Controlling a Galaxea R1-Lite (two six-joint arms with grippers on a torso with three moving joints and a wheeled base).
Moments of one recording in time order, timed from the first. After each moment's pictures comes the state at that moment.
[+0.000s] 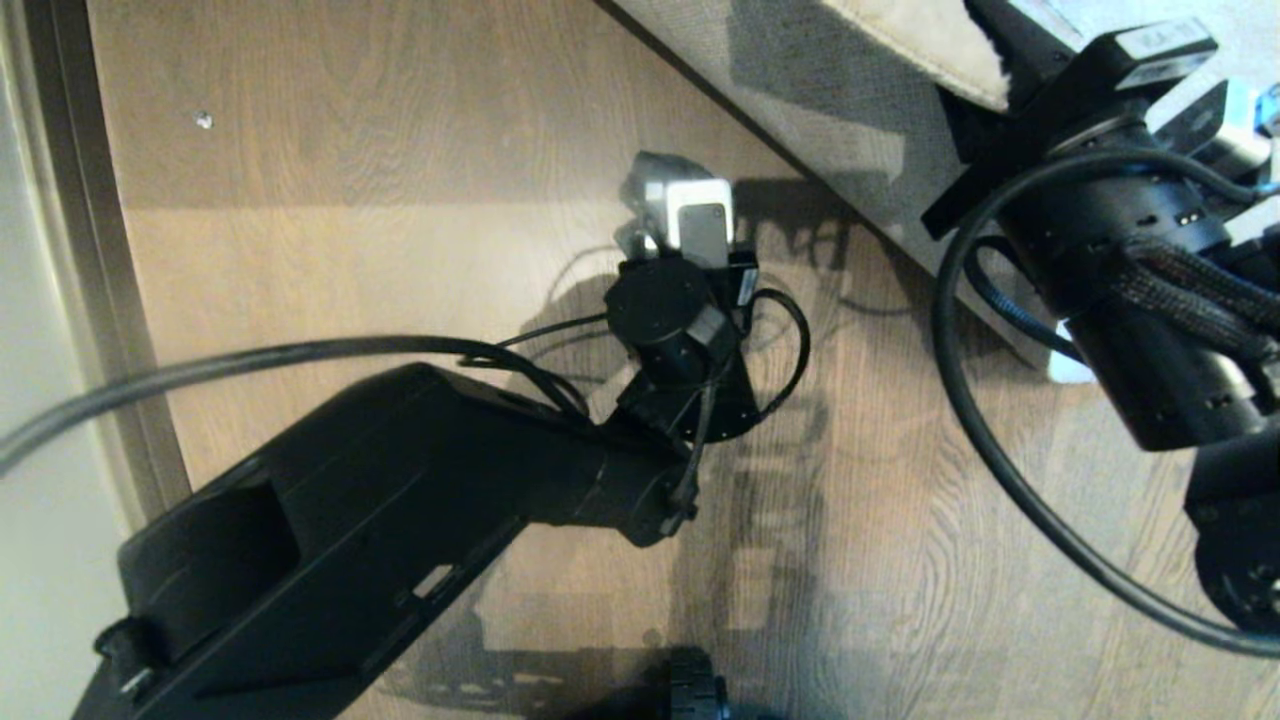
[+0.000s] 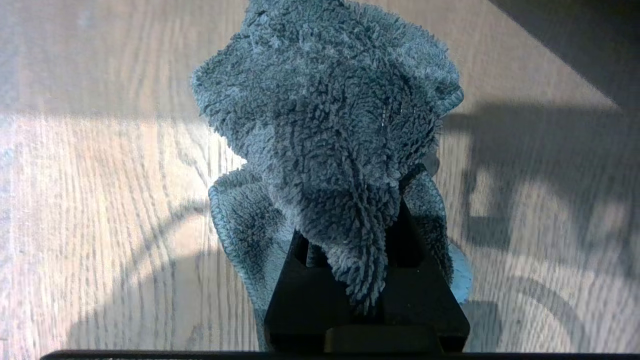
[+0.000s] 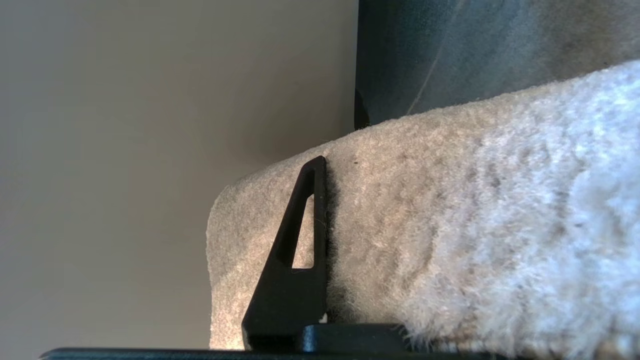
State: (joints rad) left arm -0.84 2.37 -1.61 -1.34 0.84 0.37; right arm 0.71 1.61 -0.86 -1.52 -0.20 1.14
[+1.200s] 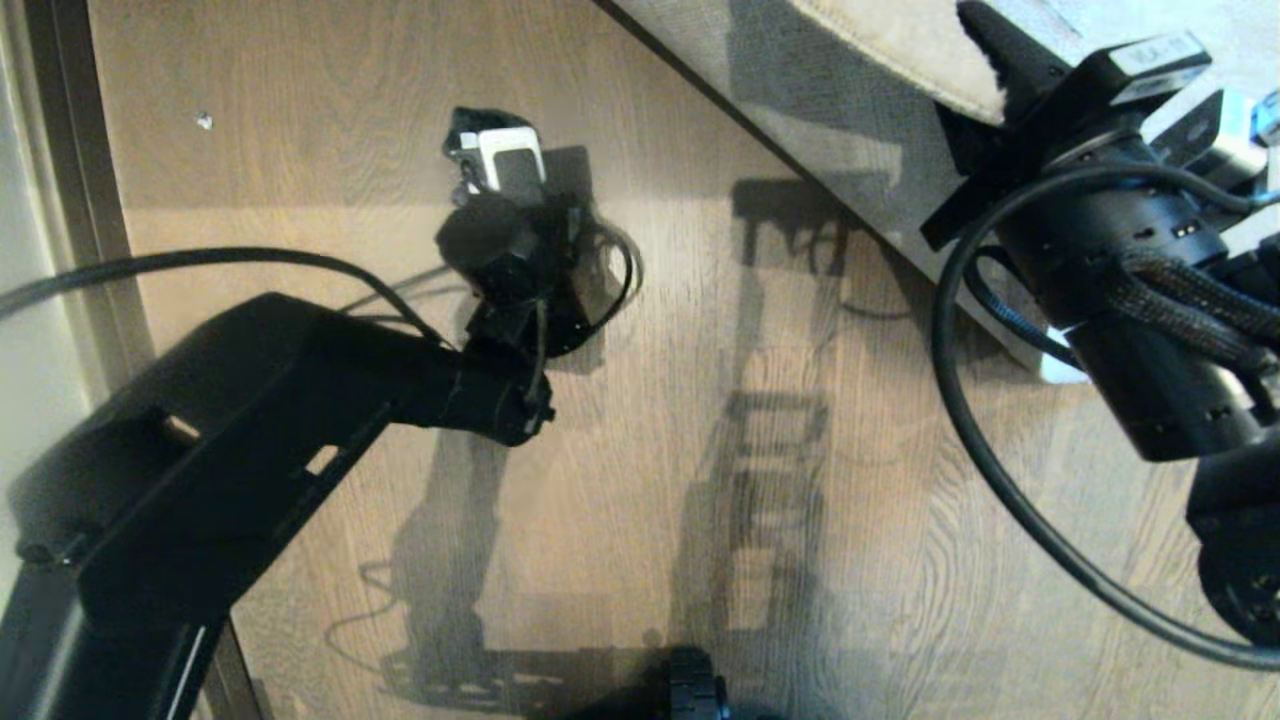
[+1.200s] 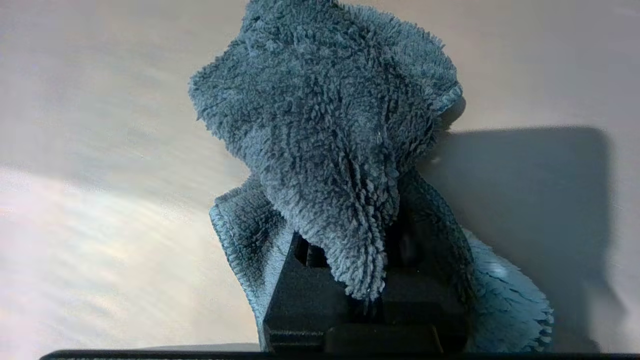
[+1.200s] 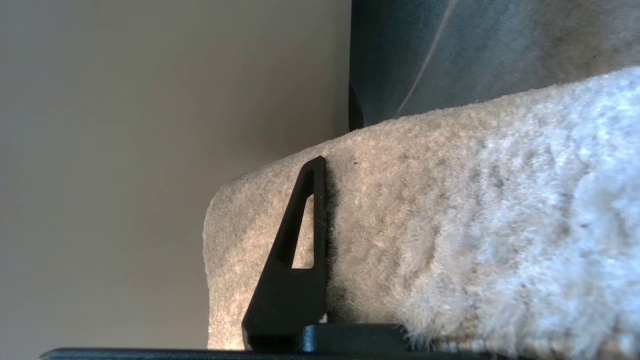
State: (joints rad) left arm -0.49 2.32 -1.59 -1.35 0.80 0.37; right arm 0.71 1.61 -0.84 -1.52 -0.20 1.14
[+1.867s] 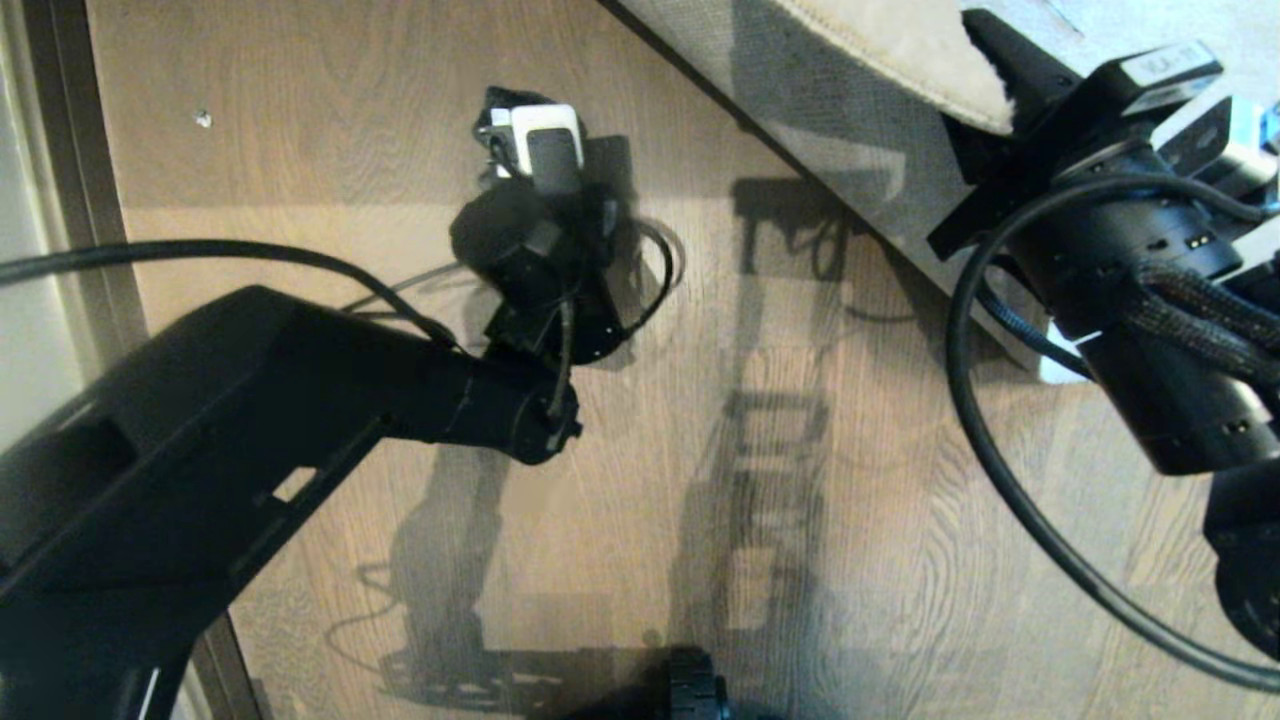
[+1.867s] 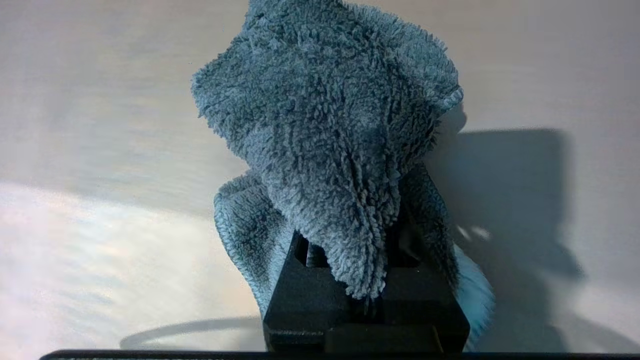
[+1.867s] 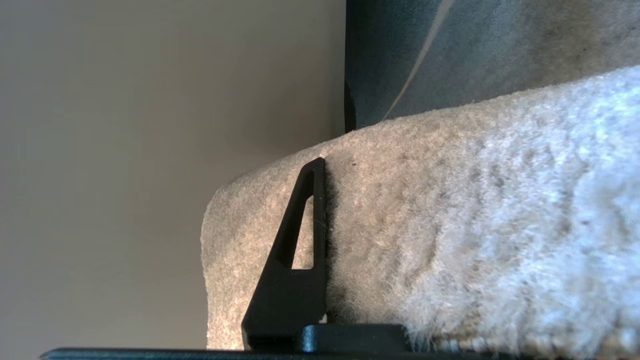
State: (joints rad) left arm -0.65 2.25 -1.53 -1.39 0.80 0.44; right arm 0.71 1.59 -0.81 -1.52 -0.20 1.14
